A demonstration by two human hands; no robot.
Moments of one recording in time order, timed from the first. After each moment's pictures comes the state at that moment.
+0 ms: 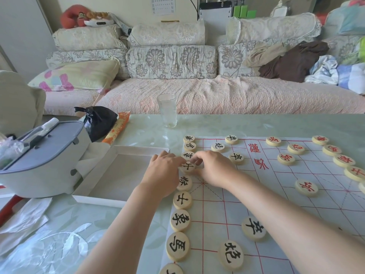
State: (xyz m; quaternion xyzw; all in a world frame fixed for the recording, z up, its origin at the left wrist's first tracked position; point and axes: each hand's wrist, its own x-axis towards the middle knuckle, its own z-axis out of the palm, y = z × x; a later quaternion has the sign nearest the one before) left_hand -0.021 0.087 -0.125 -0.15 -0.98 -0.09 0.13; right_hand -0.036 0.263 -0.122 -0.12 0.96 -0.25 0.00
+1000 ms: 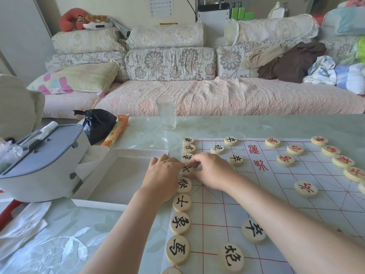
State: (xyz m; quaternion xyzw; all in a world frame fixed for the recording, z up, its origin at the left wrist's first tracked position) left_hand -0.019 0.086 -0.128 -0.16 -0.98 -0.05 0.13; right_hand -0.033 0.261 -0.120 -0.13 0.95 -0.28 0.01
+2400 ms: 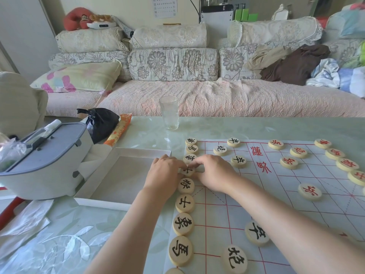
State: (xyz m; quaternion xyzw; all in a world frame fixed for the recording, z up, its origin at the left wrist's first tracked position) left_hand -0.025 0.083 -0.130 -0.14 -0.97 -0.12 0.14; right_hand -0.030 0.258 -0.119 -0.13 0.95 -0.27 0.01
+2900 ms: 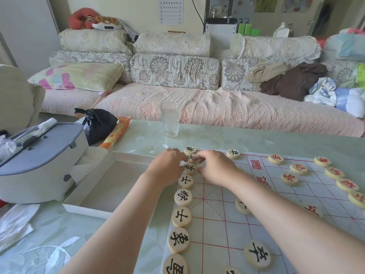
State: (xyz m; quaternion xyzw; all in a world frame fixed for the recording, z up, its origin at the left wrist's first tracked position) left_hand -0.073 0.087 -0.109 -0.16 -0.97 -0.17 0.07; right_hand -0.075 0.263 -0.108 -0.12 0.96 -0.24 -0.02
